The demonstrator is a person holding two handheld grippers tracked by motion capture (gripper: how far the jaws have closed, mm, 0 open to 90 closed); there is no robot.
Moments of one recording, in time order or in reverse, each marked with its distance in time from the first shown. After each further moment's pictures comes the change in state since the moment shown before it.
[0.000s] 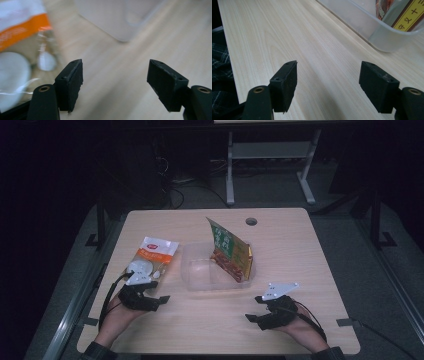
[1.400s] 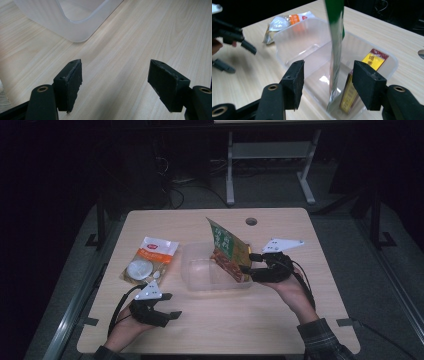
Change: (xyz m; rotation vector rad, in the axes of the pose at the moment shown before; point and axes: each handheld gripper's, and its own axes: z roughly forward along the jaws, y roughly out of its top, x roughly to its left) left arm -0.045 -0.016 0.013 -0.022 -0.192 0.115; right arm -0.041 0.091 -0.025 -0.224 -0.094 0.063
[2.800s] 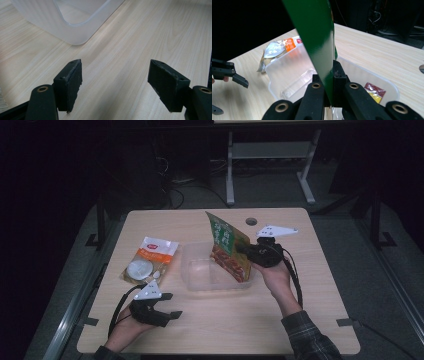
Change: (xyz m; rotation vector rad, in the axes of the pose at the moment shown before) left arm -0.001 0.001 0.000 -0.019 -0.013 -0.016; right arm -0.013 0.026 0.029 -0.115 -0.013 0.097
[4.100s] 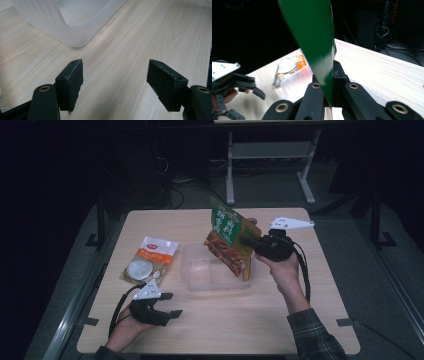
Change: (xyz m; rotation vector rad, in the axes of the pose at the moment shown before) left arm 0.000 0.000 0.000 -0.021 0.000 -0.005; right arm -0.006 0.021 -0.030 -0.108 0.075 0.015
